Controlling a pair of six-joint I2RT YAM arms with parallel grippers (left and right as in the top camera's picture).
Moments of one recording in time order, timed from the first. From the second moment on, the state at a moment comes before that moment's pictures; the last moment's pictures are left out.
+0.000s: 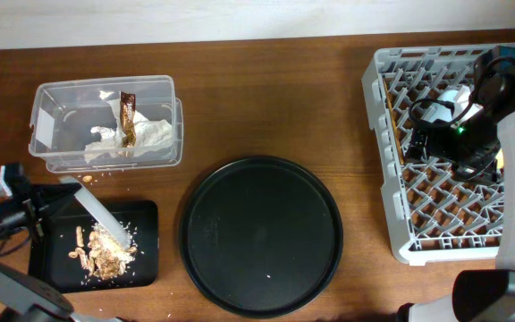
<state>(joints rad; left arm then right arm) 0.87 1.75 1.38 -1.61 1.09 0.25 -0.21 1.65 1.80 -1.69 -0.13 0.15</state>
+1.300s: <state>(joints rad) -0.55 1.34 1.36 -1.01 0.39 -0.42 -0.21 1.65 1.80 -1.69 -0.13 0.15</state>
